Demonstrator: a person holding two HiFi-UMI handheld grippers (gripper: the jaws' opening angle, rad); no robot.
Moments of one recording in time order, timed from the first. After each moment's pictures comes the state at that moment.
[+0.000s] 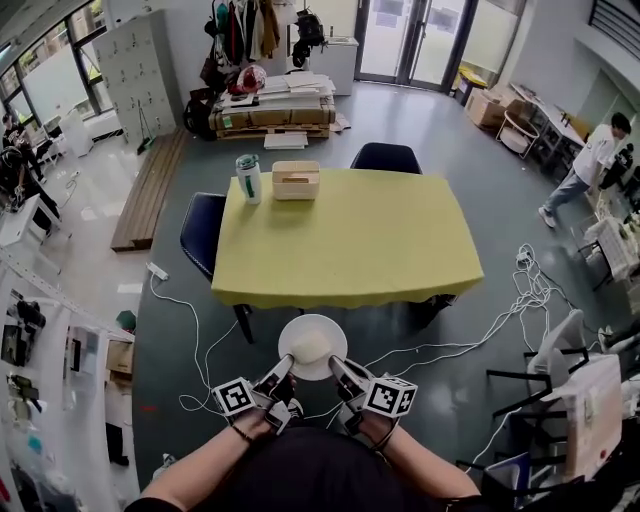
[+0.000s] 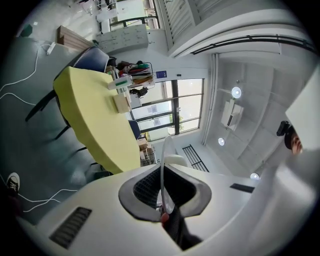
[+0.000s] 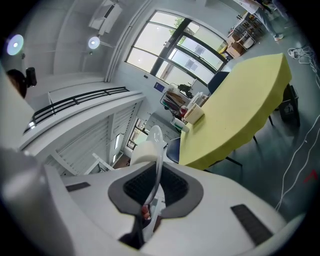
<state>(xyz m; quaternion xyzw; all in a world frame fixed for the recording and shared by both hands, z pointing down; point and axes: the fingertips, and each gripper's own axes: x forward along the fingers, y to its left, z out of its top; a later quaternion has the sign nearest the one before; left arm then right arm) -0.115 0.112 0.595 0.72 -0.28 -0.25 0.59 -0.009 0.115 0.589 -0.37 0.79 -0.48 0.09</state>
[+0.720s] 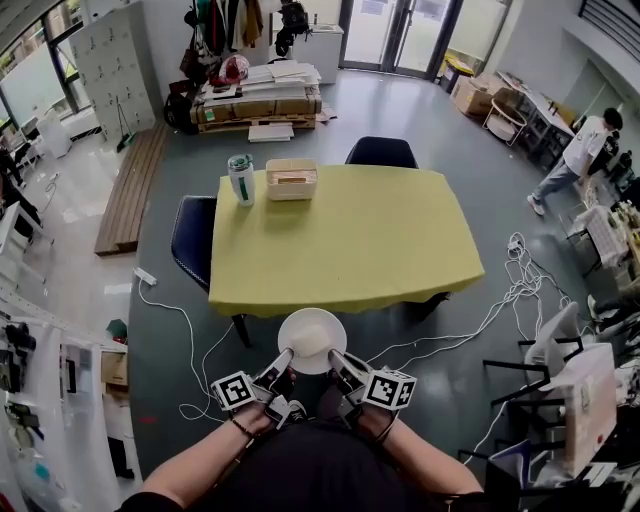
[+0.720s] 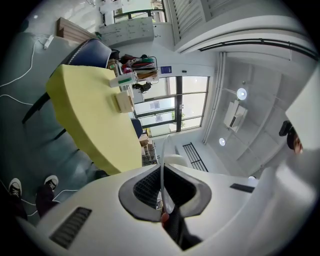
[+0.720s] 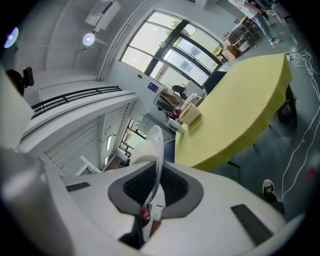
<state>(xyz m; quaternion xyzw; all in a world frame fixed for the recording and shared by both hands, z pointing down) -0.149 0.041 0.612 0.70 -0.25 -0.24 0.62 -0.045 0.049 0.608 -0.41 0.77 -0.48 0.08</state>
